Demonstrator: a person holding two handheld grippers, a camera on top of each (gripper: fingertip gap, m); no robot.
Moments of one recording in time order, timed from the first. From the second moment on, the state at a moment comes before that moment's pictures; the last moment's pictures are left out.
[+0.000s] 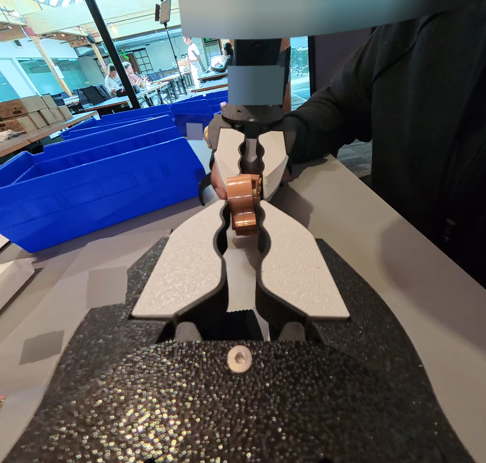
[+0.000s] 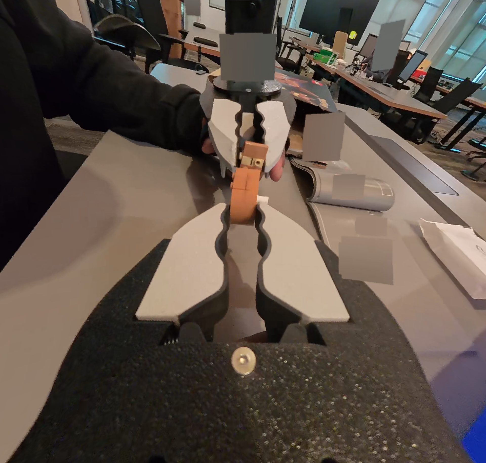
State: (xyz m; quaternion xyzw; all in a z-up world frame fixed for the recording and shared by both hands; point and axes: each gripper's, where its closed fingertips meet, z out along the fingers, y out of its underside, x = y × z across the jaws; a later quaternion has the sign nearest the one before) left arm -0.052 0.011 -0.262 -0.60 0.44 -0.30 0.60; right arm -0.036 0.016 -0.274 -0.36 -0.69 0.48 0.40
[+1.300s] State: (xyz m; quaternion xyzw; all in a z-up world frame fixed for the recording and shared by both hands) left arm -0.053 0.019 -0.264 -0.65 0.39 -0.32 0.56; right arm -0.029 0.016 -0.276 -0.39 -0.69 0.52 0.32
